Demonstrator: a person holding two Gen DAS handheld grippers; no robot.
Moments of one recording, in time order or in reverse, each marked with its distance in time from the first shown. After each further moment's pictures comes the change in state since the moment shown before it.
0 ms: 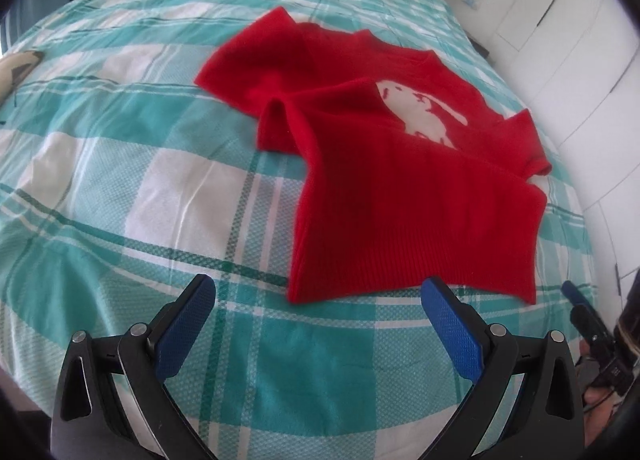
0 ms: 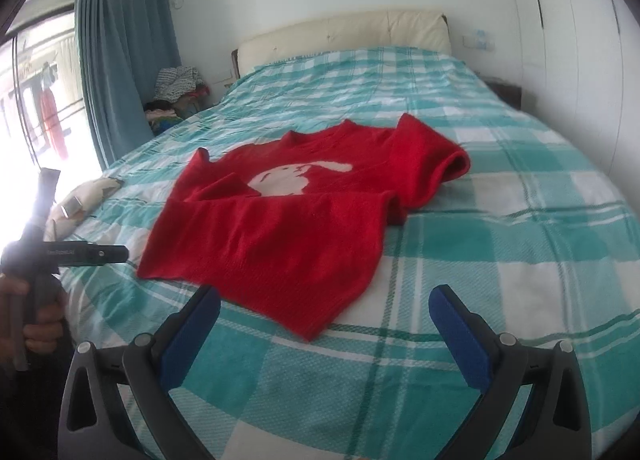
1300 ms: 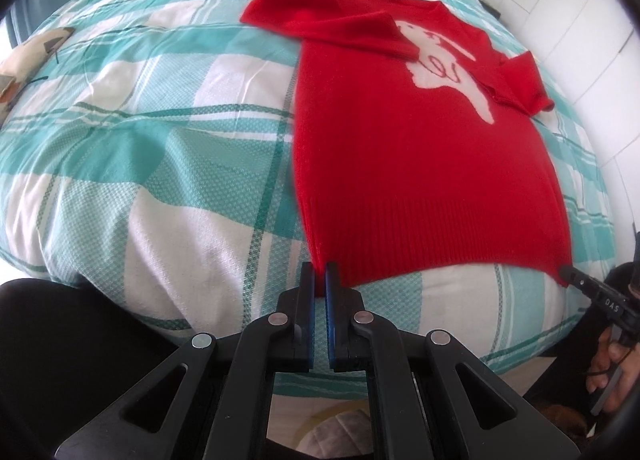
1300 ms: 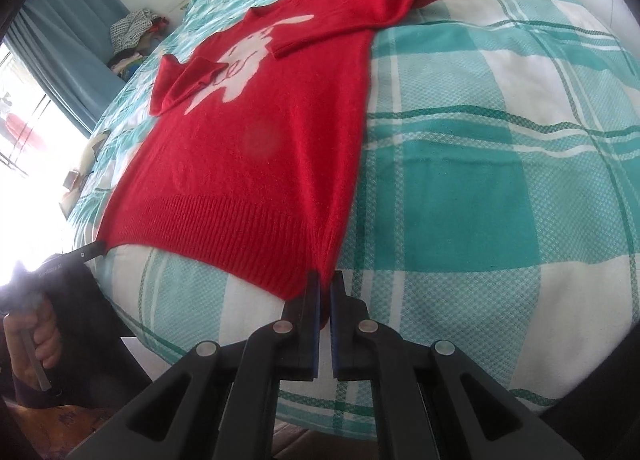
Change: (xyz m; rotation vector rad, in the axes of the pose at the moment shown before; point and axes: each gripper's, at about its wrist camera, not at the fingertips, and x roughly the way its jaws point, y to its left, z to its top) left arm -0.040 0.017 -0.078 0.026 0.104 0.128; right arm -0.018 -0.014 -0.060 0.138 0.343 -0.111
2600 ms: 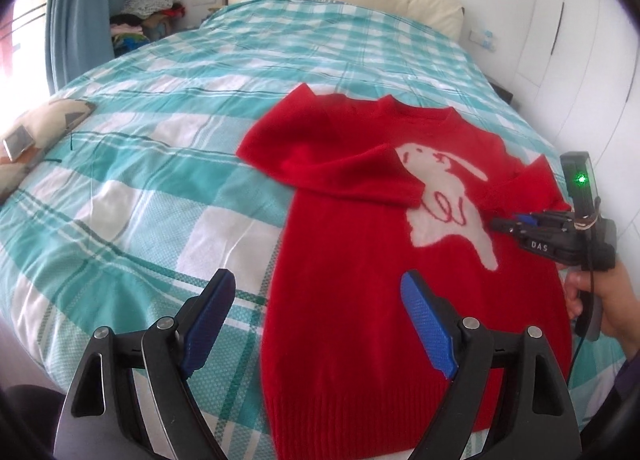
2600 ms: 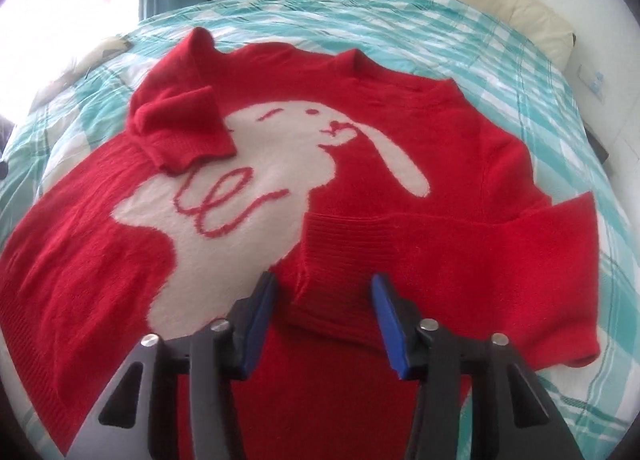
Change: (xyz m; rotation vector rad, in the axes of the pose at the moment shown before) left arm -0.008 -0.032 0.073 -0.055 -0.383 0.066; right arm 0.116 0.061 0.205 -0.554 -0.102 -0.099
